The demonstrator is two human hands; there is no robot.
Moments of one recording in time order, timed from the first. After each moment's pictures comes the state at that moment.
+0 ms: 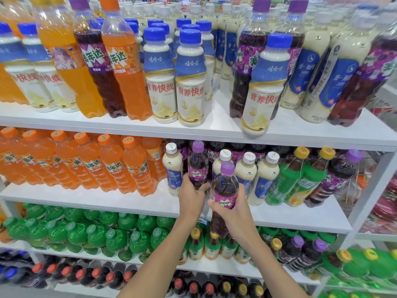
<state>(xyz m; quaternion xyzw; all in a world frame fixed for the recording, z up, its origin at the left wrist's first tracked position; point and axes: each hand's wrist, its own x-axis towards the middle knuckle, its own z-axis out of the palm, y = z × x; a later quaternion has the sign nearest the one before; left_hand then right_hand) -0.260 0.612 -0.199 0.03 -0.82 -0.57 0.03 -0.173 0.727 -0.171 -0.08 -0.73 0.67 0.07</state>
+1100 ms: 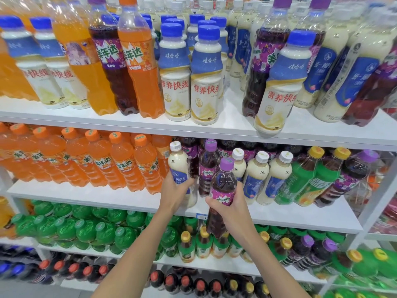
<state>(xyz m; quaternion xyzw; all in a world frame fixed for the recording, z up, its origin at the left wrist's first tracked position) -0.289 0.532 -0.204 0.01 -0.80 -0.61 0.00 -0.181 0.690 -0.164 -0.08 -0.72 0.69 0.06</state>
